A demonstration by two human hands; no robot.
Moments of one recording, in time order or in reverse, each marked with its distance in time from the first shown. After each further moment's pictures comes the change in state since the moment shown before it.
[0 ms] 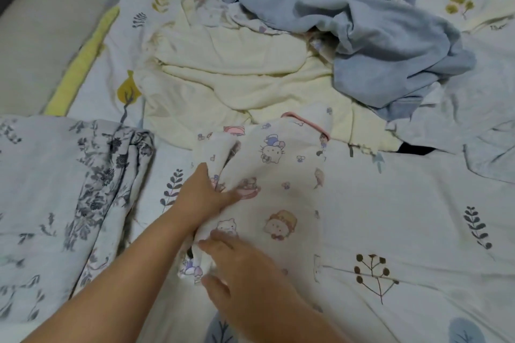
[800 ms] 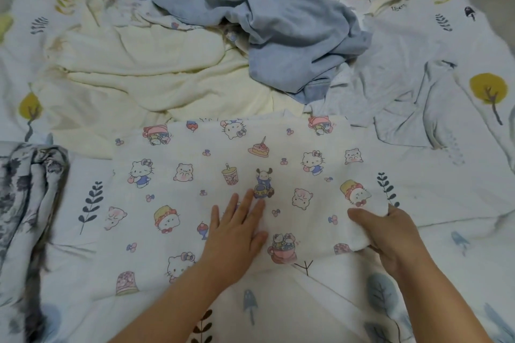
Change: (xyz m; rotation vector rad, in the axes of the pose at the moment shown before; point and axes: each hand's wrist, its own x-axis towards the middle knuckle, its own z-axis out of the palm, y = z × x) left_hand -0.053 0.021 0.159 0.750 -0.248 0.502; right_hand -0.145 0.178 -0.123 0.942 0.913 0.902
